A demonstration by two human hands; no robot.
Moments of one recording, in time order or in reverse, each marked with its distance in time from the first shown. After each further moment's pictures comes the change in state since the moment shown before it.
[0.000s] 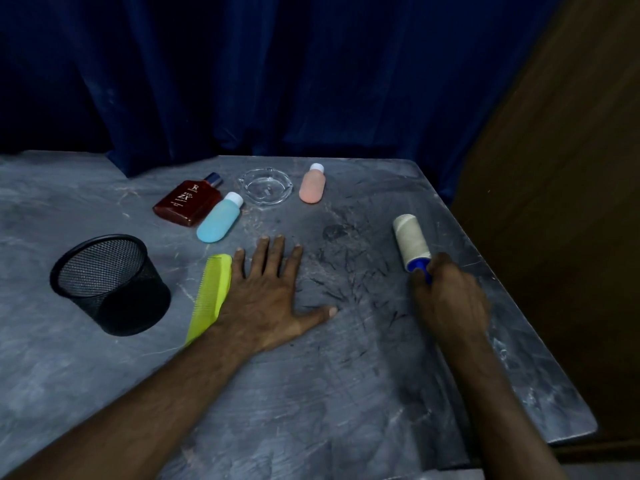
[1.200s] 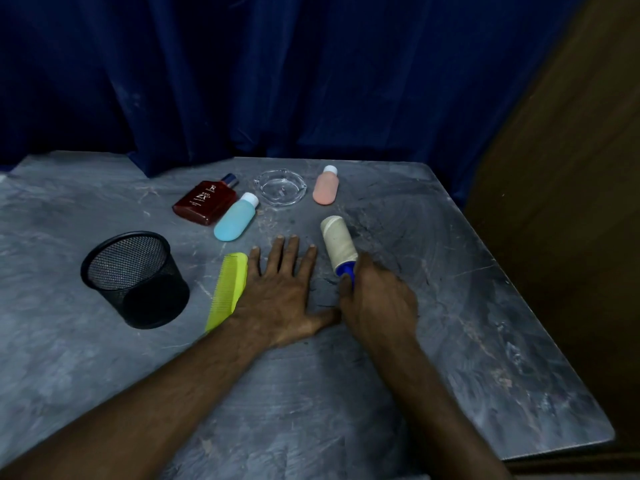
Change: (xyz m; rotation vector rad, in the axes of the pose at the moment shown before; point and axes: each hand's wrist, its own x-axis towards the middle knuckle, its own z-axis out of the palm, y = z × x) left_hand 0.003 -0.003 0.002 0.010 -0.024 0.017; right_hand -0.037 -0.092 0.033 -0.019 -0.022 -0.270
